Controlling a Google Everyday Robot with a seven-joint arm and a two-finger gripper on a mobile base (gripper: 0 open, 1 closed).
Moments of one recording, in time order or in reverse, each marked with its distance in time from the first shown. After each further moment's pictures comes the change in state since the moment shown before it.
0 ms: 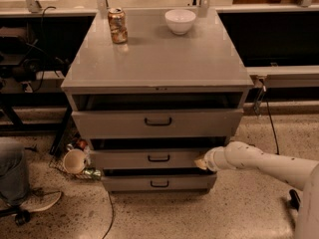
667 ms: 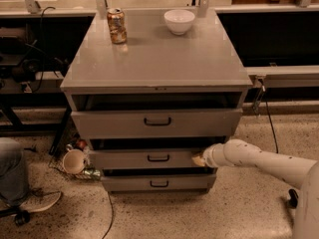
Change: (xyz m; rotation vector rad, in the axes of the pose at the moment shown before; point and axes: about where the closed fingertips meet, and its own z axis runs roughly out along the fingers) arm -0.017 -0.010 0.009 0.011 -0.038 -0.019
